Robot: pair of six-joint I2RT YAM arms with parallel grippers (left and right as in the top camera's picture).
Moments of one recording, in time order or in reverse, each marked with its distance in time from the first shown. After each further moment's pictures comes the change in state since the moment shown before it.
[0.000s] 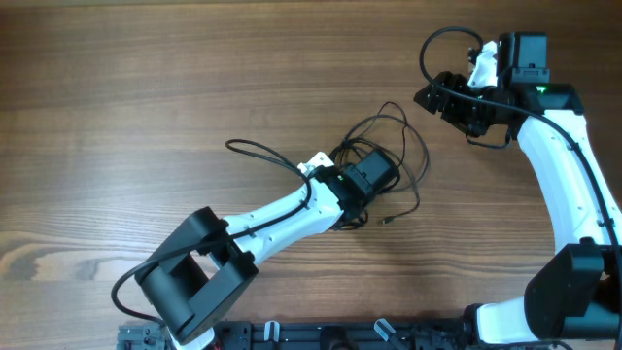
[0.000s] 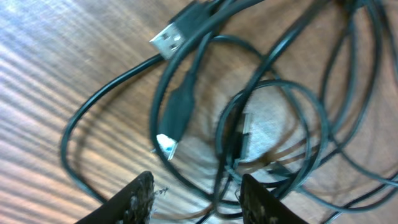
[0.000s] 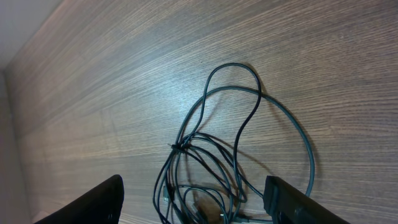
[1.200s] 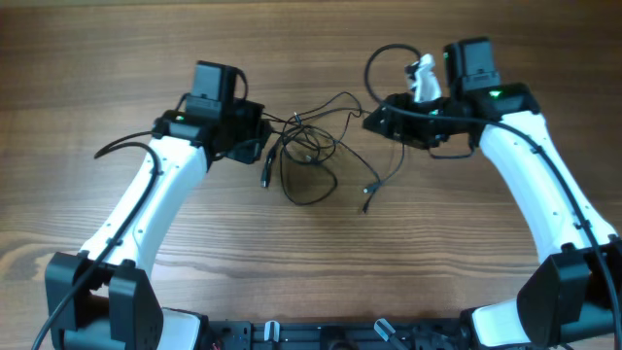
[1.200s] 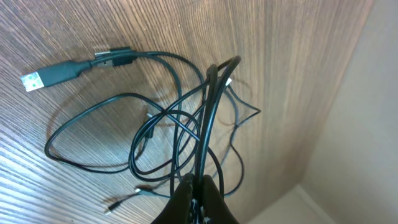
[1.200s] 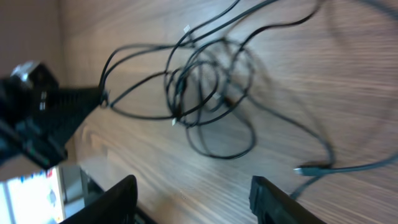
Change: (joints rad) left arm 0.686 -0.270 0.000 -0.014 0.472 0.069; right arm 0.211 0.000 0.000 -0.071 -0.207 -0.055
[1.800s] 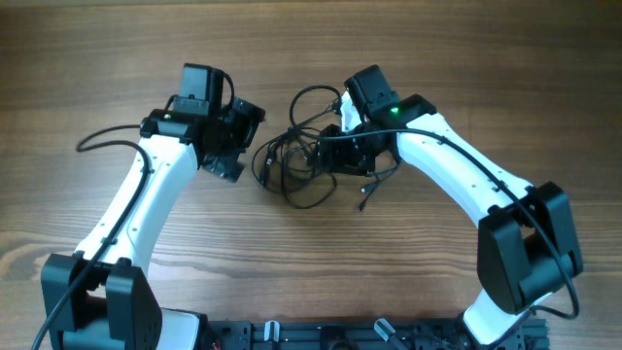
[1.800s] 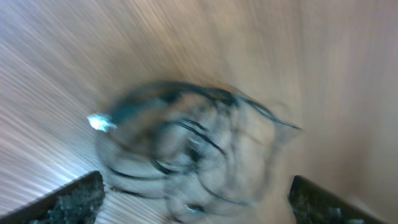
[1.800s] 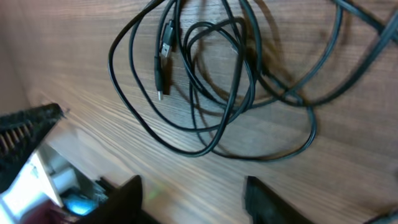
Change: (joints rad) left arm 0.045 0.001 0.002 -0.147 -0.126 0.268; right arm 0.296 0.209 -0.001 0.106 0.101 0.183
